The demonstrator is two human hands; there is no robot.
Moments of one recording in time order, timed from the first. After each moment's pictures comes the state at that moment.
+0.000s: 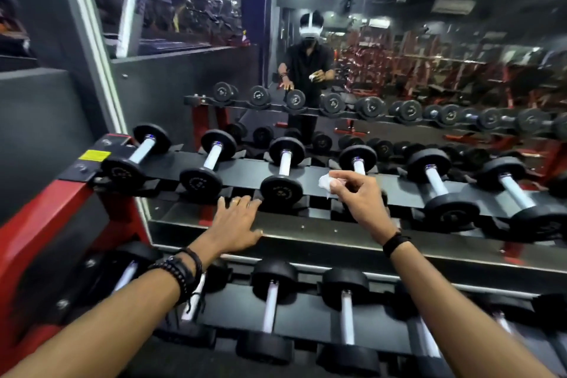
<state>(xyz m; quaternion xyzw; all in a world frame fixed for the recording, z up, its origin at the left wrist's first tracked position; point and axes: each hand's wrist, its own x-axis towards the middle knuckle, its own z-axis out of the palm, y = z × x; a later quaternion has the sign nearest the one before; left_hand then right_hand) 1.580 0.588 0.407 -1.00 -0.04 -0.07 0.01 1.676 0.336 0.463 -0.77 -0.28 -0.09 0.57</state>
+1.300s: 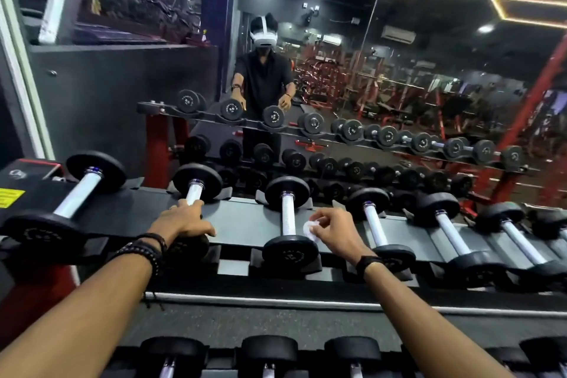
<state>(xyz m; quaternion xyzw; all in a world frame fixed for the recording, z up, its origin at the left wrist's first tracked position) 1.758 0.795 0.413 -0.98 -0.15 0.06 -0.15 1.802 0.462 0.445 -0.93 -0.19 -0.08 0.31</state>
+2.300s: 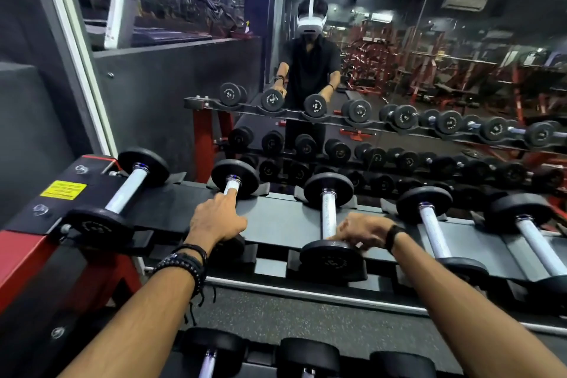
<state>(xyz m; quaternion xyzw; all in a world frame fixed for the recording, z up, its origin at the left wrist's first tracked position) 1.754 0.782 0.409 -0.97 -0.18 -0.11 -0.10 1.875 0.494 0.425 -0.90 -0.17 0.30 0.28</state>
